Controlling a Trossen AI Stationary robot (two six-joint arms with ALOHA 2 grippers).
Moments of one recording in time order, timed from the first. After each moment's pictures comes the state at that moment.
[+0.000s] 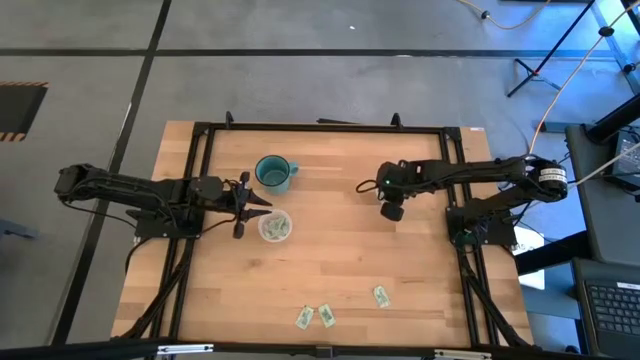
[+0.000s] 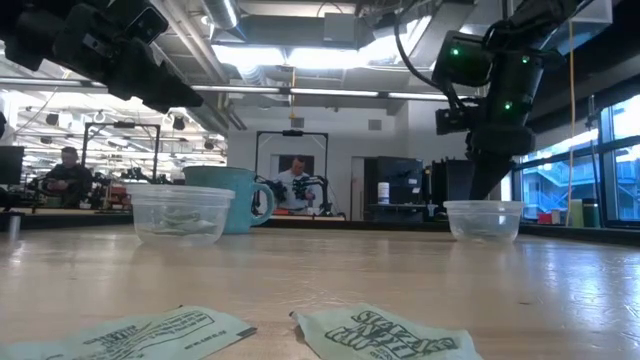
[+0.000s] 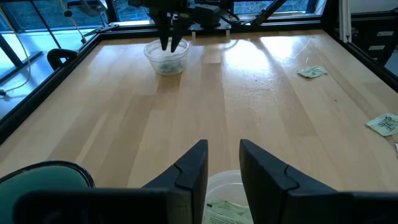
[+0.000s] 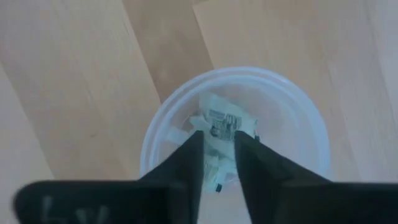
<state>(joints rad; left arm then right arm) -0.02 0.69 0.30 0.05 -0.06 0.01 -0.24 1.36 0.75 -0.63 0.16 0.08</state>
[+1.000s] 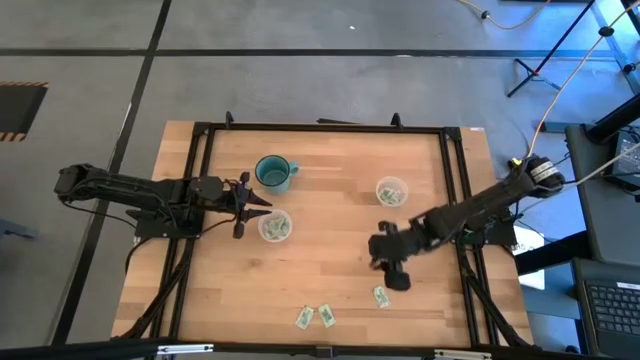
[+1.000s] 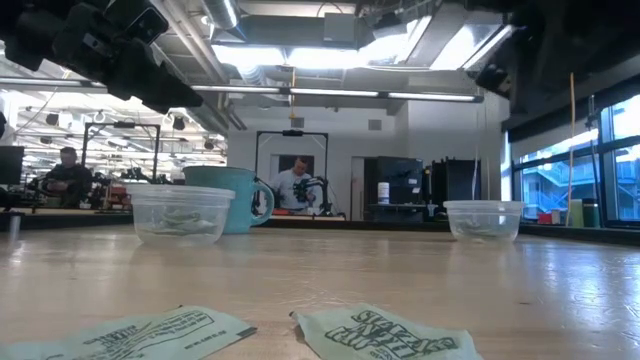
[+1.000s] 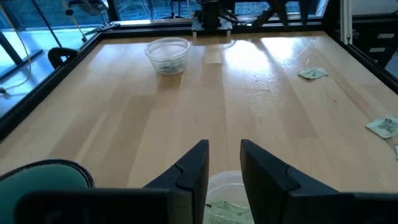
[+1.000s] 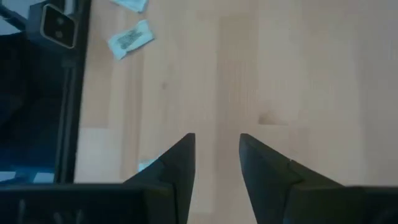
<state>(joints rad) -0.02 0.69 0.30 0.05 -0.06 0.00 0.42 1.41 0.96 -0.54 -0.02 0.46</state>
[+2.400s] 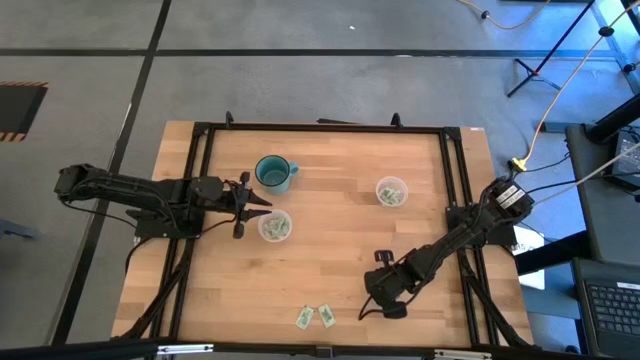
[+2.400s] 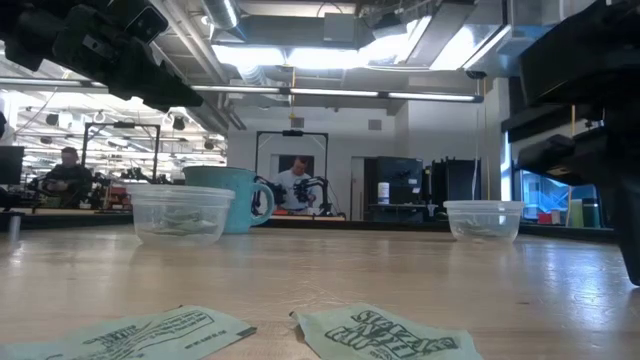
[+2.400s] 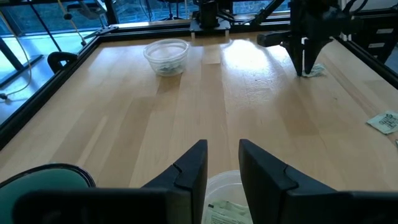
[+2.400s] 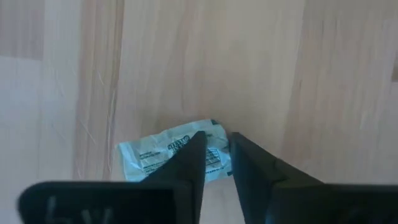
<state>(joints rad) -0.02 0.69 0.30 0.05 -0.06 0.03 0.62 1.81 0.96 -0.42 0.06 0.52</state>
